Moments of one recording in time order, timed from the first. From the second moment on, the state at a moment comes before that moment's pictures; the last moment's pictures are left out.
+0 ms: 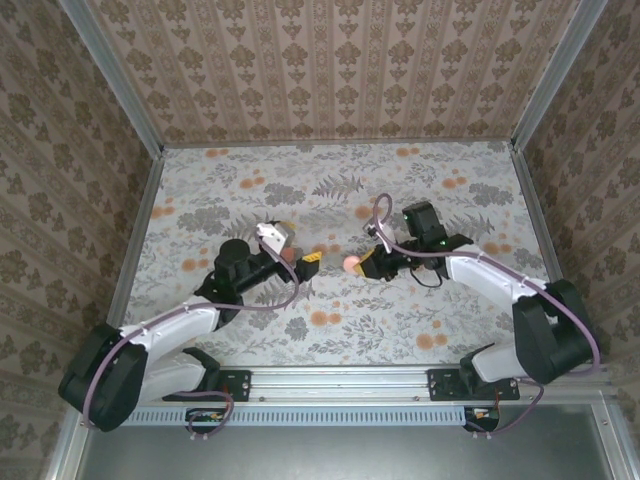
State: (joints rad) left arm -0.61 1.11 0.38 0.57 0.30 0.00; right arm 0.38 1.43 0.82 -0.30 -0.77 -0.11
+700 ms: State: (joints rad) left arm -0.49 0.98 0.38 0.26 -0.04 -0.09; right arm 0.43 1.94 1.23 -0.37 -0.73 0.19
